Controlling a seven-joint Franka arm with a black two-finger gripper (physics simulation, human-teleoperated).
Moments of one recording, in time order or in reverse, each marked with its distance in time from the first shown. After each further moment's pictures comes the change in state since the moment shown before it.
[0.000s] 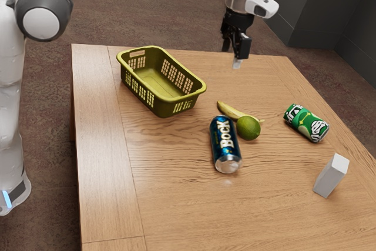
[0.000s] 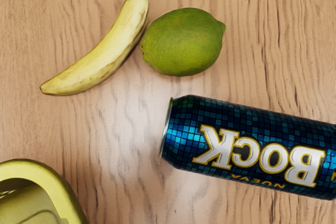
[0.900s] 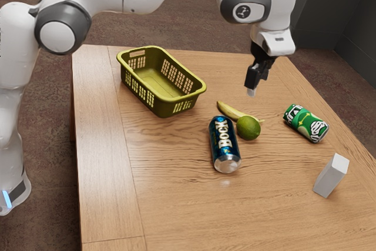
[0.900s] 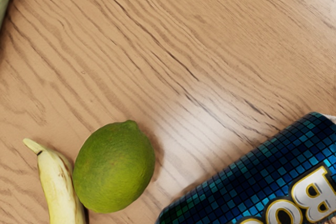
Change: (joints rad) arm -0.050 0.163 -0.085 0.067 0.074 0.169 0.702
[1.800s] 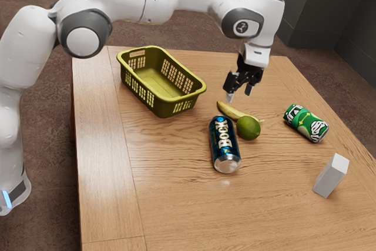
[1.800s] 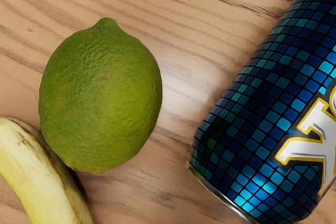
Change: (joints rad) arm 0.133 0.127 0.007 -0.020 -0.067 -0.027 0.443
